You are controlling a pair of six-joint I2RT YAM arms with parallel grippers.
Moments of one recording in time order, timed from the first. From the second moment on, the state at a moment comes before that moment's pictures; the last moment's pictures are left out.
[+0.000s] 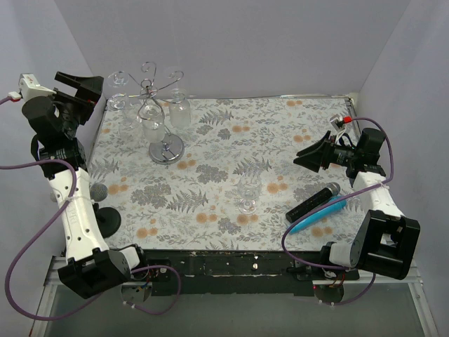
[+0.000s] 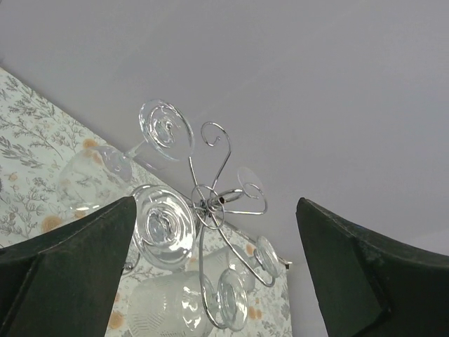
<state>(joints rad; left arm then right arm) 0.39 1.18 1.41 -0.21 0.34 -0.88 -0.22 1.29 0.79 0.08 -1.40 0.12</state>
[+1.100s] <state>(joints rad) 0.02 0.87 1.32 -0.27 0.36 -0.73 -0.28 1.22 0.82 -0.15 -1.30 -0.15</state>
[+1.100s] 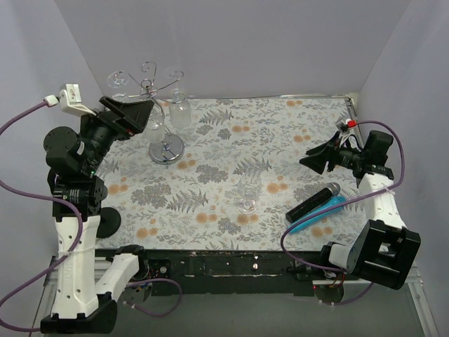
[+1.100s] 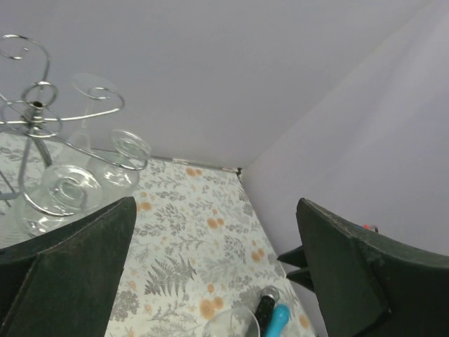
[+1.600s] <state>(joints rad) -0.15 0.75 1.22 -0.27 0.44 -0.63 -0.28 1.16 0.98 -0.56 -1.15 -0.49</state>
